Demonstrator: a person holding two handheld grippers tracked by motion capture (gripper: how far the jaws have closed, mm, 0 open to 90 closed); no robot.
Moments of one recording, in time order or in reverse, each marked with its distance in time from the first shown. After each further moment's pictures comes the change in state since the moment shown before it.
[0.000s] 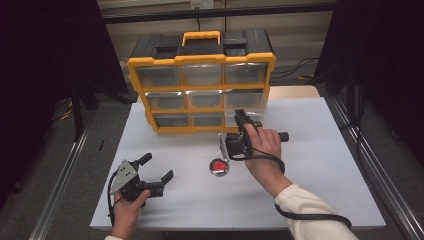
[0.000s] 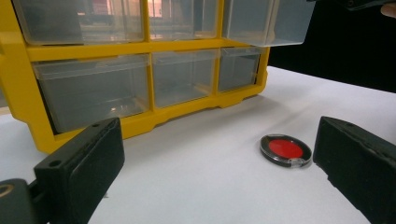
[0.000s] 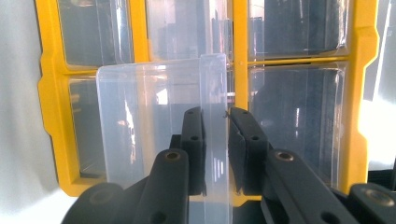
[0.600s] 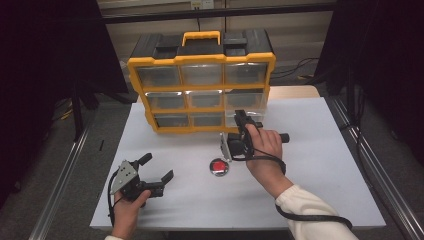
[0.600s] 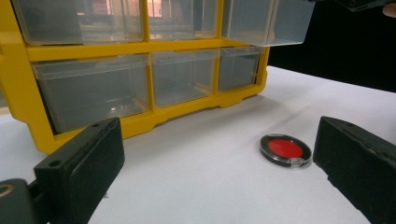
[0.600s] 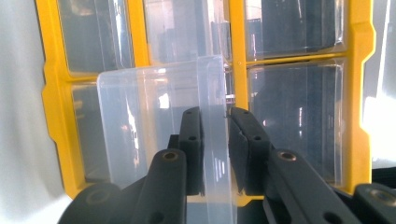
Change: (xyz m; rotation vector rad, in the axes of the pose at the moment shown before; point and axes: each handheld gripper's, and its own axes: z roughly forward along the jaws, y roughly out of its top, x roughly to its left) left arm -0.001 0.000 0.000 0.000 -0.001 -0.003; right arm 0.000 -0.002 -0.003 -0.015 0.003 0.056
